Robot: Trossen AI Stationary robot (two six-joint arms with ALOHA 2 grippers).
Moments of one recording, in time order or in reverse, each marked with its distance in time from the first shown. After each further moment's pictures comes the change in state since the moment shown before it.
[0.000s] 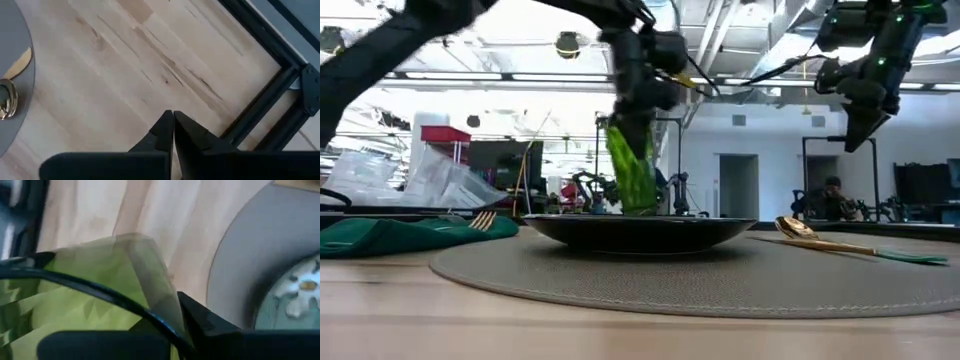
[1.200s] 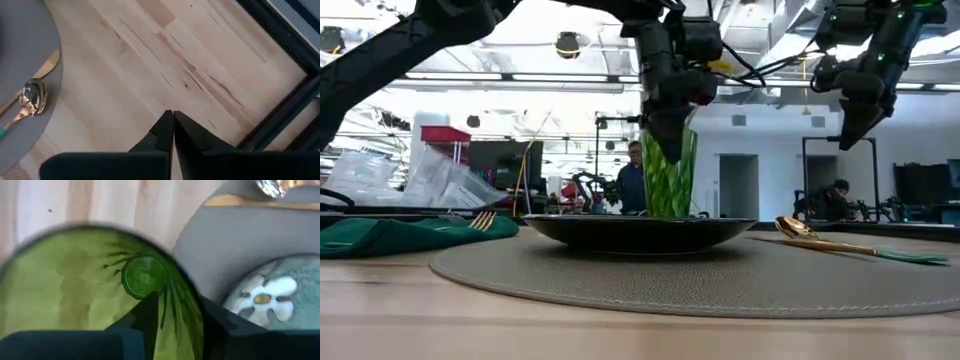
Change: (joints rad) left arm -0.120 0.036 0.048 0.075 0.019 0.009; right arm 0.038 0.000 0.000 0.019 -0.072 0.021
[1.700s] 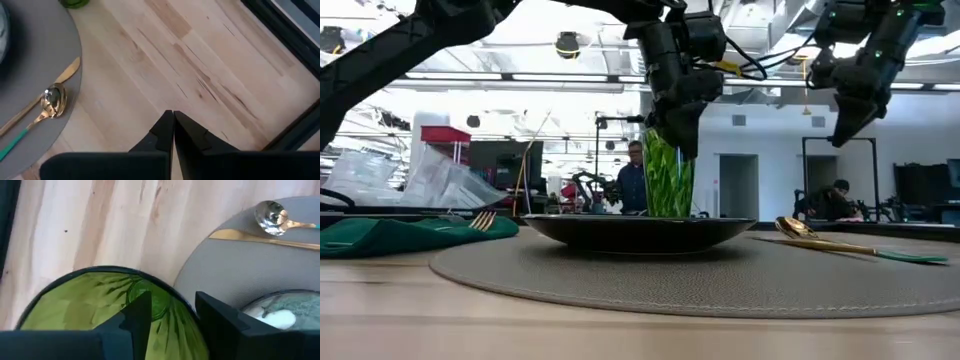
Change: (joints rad) left arm -0.003 -0.001 0.000 0.085 -0.044 -0.058; right arm 0.020 0.000 0.000 0.043 -0.054 -0.011
